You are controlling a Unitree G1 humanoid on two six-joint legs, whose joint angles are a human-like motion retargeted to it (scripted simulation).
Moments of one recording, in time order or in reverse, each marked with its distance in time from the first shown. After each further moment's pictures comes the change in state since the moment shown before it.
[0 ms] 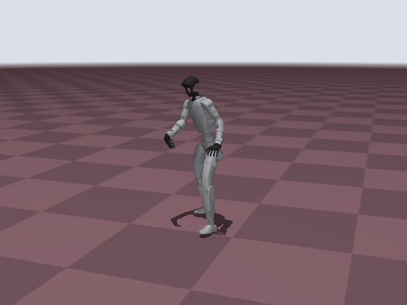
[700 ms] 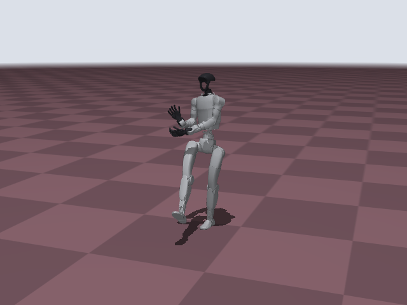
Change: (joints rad) left arm -0.559 -0.368 -0.599 -0.024 -1.542 0.202 -1.250; right arm 0.558 0.023 -0.134 -0.684 -0.894 -0.608 -1.747; waist -0.574 -0.052 0.101; left_leg 0.781 -0.454 -0.416 -0.327 0.054 0.254; right_leg -0.464 0.443 0.529 -0.138 0.044 -0.065
